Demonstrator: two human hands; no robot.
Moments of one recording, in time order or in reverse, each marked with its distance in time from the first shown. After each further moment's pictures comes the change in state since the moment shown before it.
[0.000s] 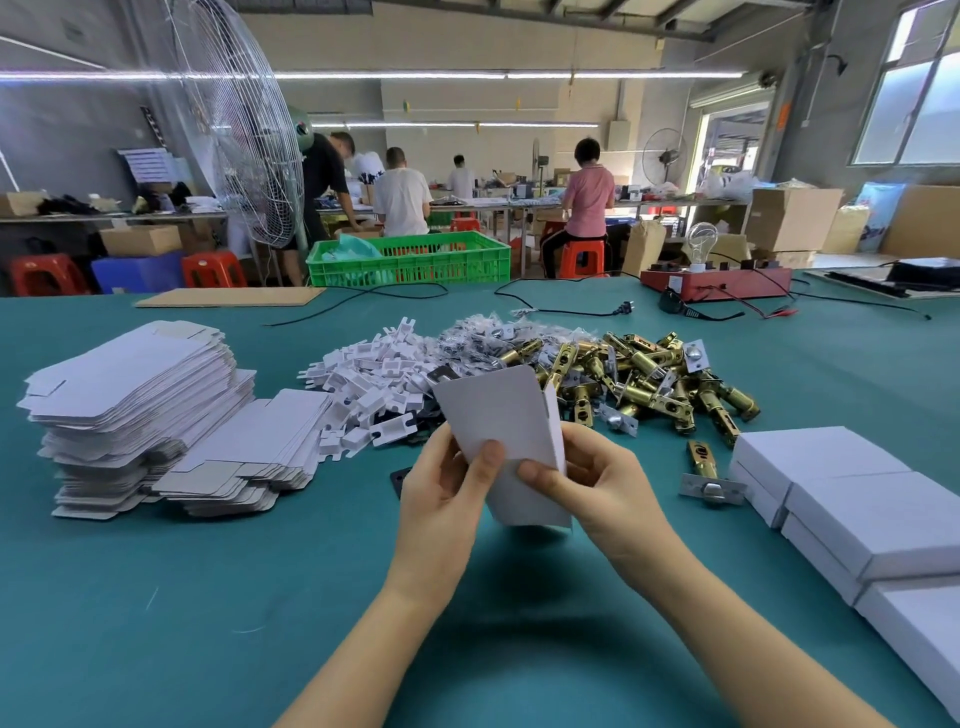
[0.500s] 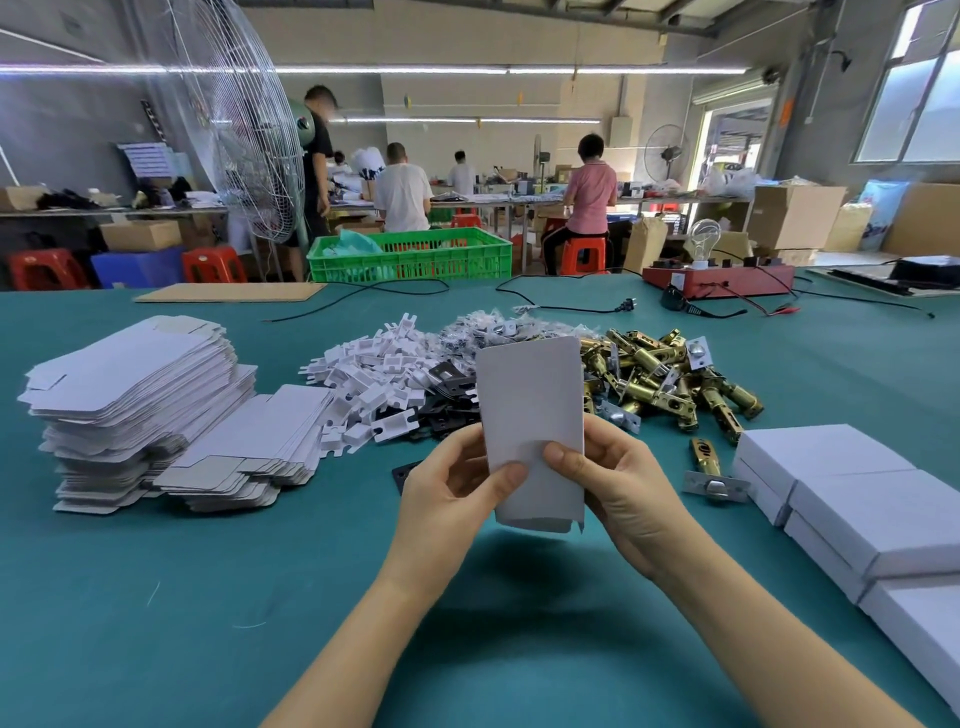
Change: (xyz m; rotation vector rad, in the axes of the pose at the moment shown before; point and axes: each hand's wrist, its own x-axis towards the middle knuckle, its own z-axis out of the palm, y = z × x) left_hand 0.003 -0.002 -0.007 0.061 -0.075 -0.068; right_hand 0.006 -0.004 -0.010 0.263 -0.043 0.118
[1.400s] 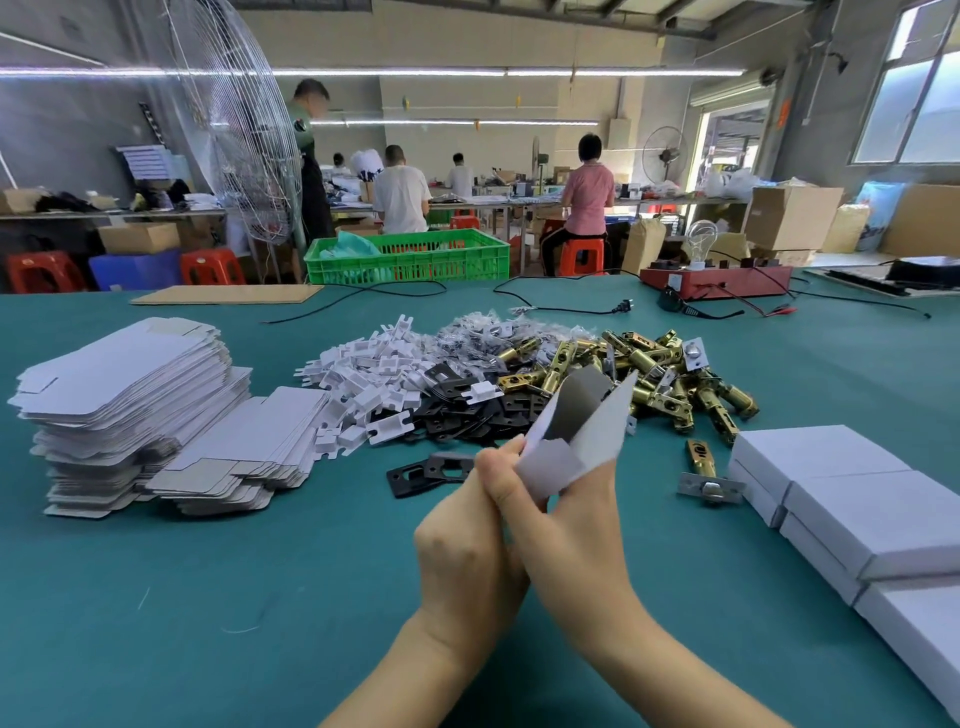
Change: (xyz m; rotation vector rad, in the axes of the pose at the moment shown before) left_hand -0.022 -0.006 0.032 0.916 0.344 0.678; right_hand -0.027 0.011 0.060 -0.462 0.348 -0.287
